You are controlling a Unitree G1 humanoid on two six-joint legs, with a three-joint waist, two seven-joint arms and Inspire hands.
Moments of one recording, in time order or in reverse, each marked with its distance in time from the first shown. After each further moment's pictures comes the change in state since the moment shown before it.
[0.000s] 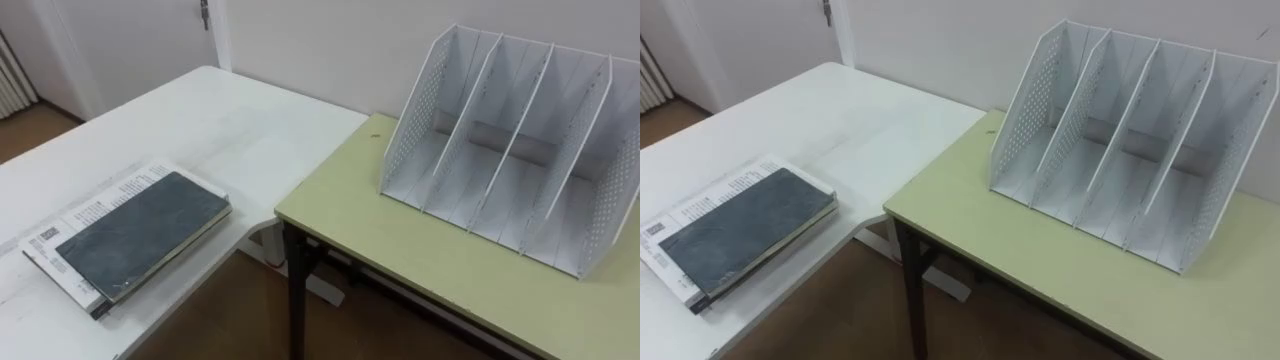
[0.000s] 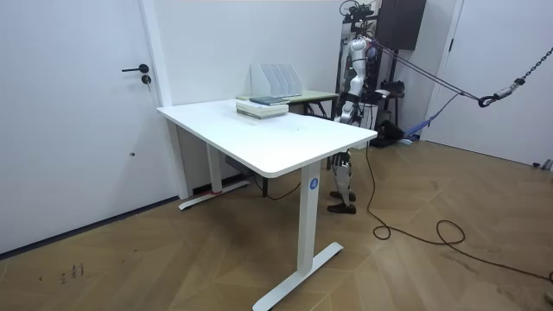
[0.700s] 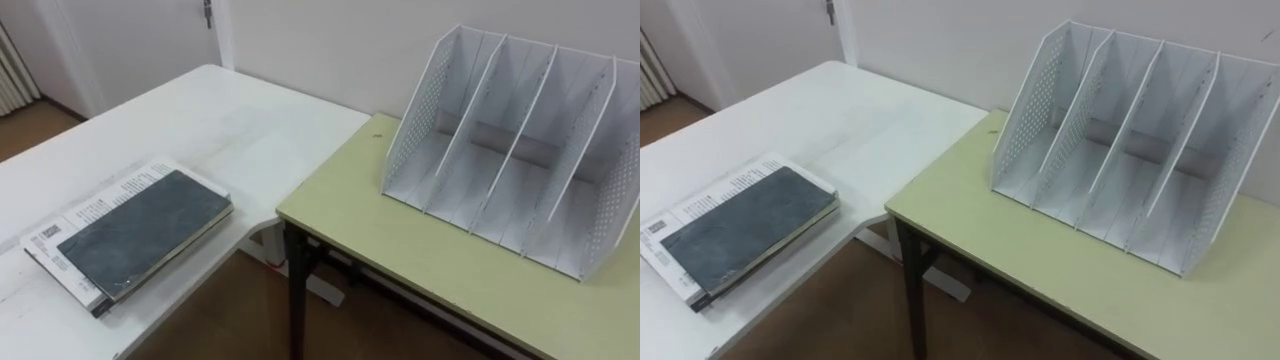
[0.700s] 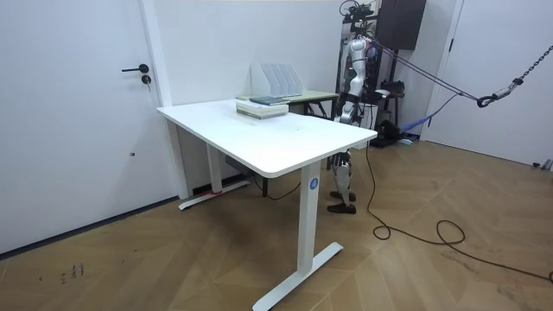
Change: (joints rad) left arm 0.000 0.000 0.002 0.000 0.000 -0.008 -0.003; right arm 0.000 0.005 0.004 -0.008 -0.022 -0.001 0.000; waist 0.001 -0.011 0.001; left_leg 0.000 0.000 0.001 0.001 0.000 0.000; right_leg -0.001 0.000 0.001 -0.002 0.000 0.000
